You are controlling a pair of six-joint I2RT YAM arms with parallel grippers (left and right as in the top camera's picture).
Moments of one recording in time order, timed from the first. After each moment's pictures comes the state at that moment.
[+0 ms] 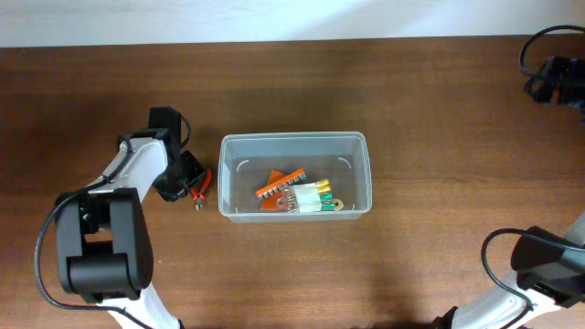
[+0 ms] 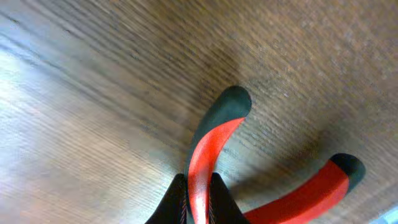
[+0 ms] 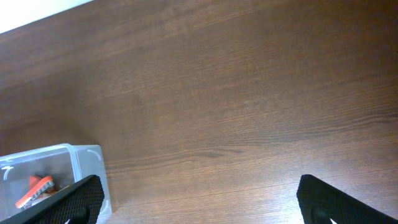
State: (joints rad) left arm 0.03 1.93 1.23 -0.79 0.01 -0.65; right arm -0.51 1.93 2.44 -1.61 -0.29 -0.19
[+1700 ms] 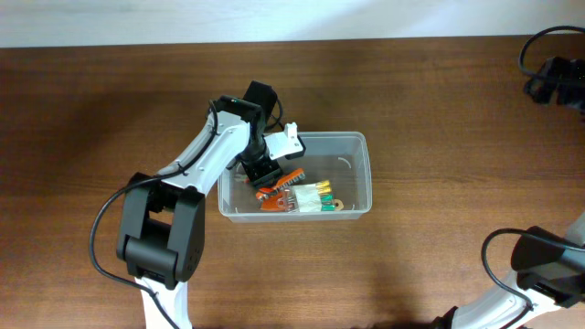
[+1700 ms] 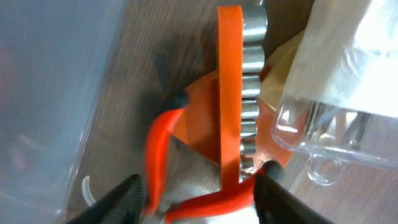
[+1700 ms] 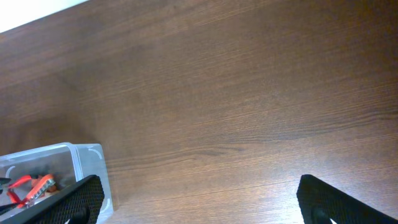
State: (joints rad) left arm -0.38 2.07 1.61 -1.05 0.17 0.77; right arm -0.51 1.93 2.44 -1.62 -0.29 -0.19
